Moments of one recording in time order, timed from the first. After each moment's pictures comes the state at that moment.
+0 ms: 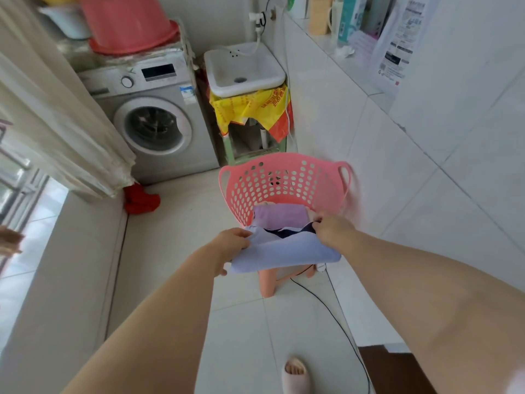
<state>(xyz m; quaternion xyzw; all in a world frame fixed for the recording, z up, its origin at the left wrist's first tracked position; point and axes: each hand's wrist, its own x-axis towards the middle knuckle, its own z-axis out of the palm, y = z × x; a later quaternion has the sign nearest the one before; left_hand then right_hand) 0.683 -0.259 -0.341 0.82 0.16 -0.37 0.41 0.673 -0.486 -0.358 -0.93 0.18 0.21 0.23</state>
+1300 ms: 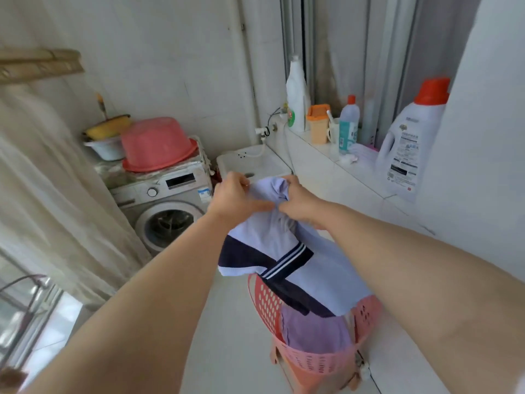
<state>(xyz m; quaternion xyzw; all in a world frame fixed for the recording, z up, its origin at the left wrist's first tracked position) 0.877 -0.250 -0.127 0.93 -0.13 0.05 0.33 0.844 -0.404 -0.140 -0.88 0.01 0.02 0.47</state>
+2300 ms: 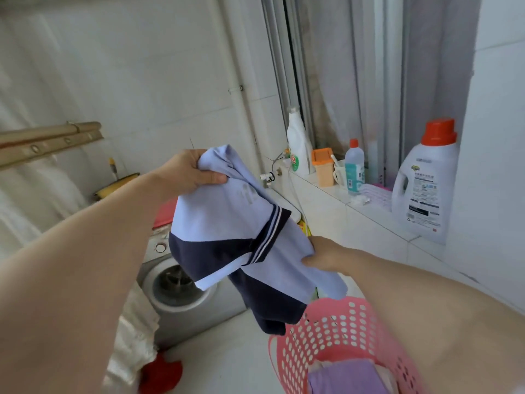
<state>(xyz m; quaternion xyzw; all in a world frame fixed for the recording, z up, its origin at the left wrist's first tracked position) 0.958 -0.195 0.033 0.90 -0.24 0.03 0.36 0.903 -0.436 -0.173 -0.92 0.04 0.07 0.38</state>
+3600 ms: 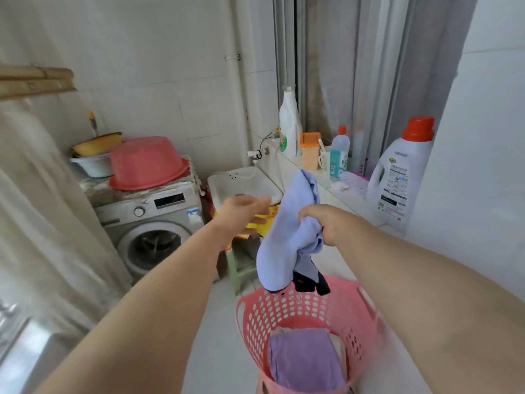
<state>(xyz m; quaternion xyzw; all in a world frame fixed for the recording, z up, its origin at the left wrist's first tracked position) 0.902 -0.266 -0.116 0.82 -0.14 -0.15 0.54 0.863 -0.449 -0.124 -0.71 0.23 0.10 0.66</state>
